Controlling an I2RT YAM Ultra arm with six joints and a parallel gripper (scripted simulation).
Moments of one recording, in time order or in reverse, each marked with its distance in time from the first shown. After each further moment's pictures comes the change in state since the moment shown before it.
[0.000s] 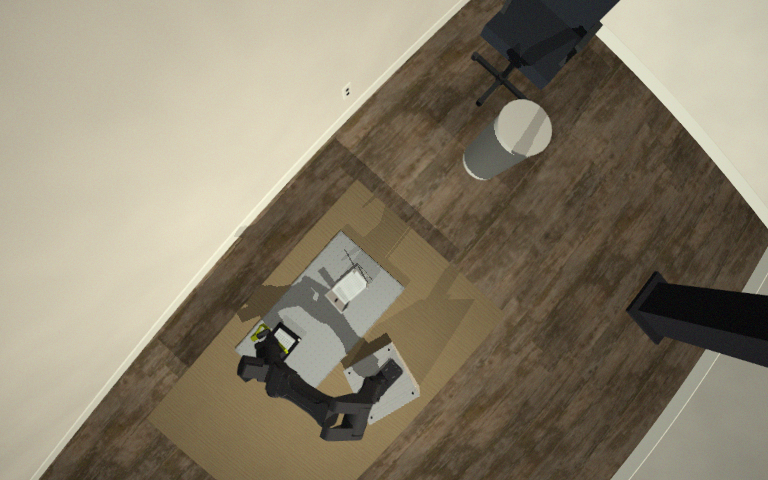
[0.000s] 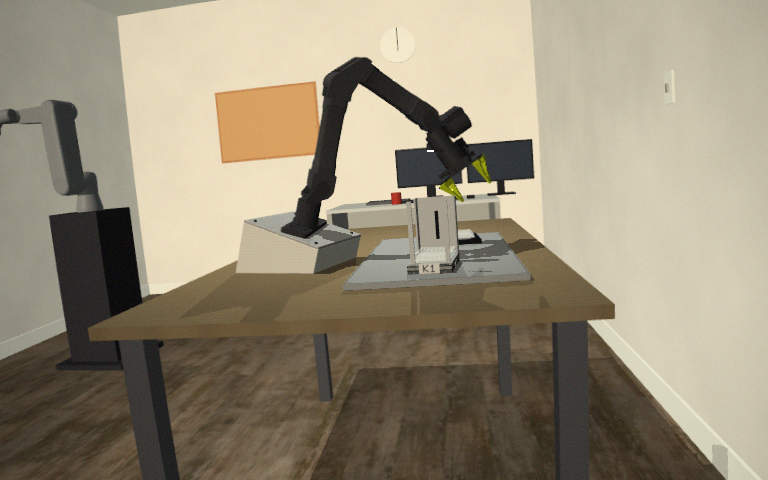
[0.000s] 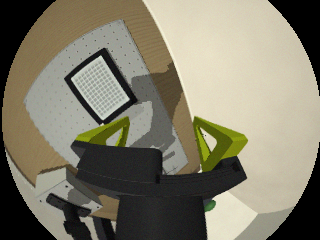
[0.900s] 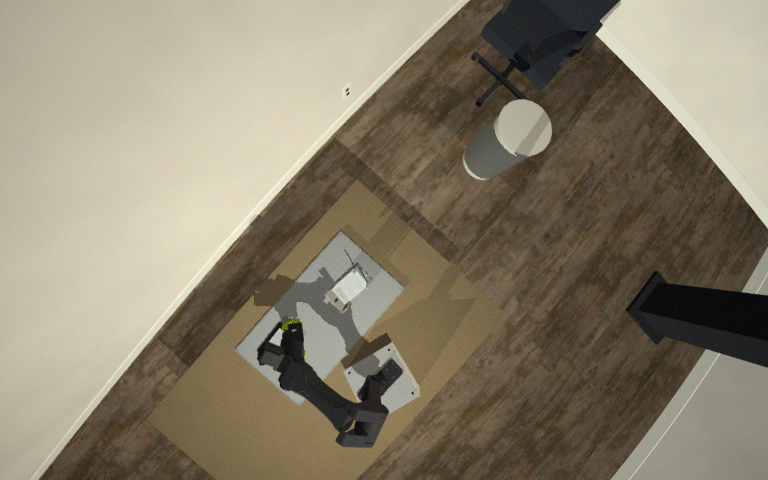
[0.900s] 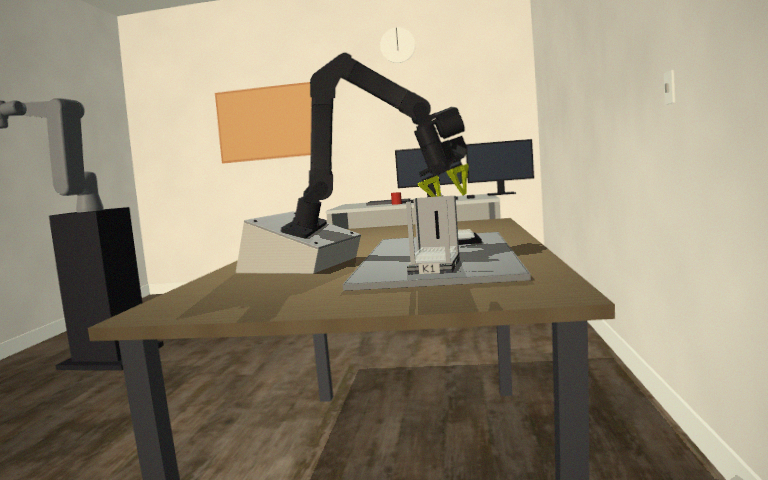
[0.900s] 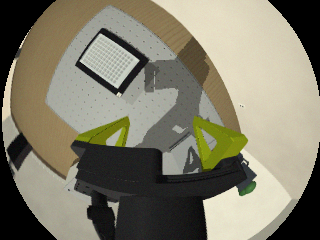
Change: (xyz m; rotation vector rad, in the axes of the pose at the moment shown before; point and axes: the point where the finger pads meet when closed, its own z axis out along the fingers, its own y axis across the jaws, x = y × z) arm 0.088 0.030 -0.028 -0.195 0.160 0.373
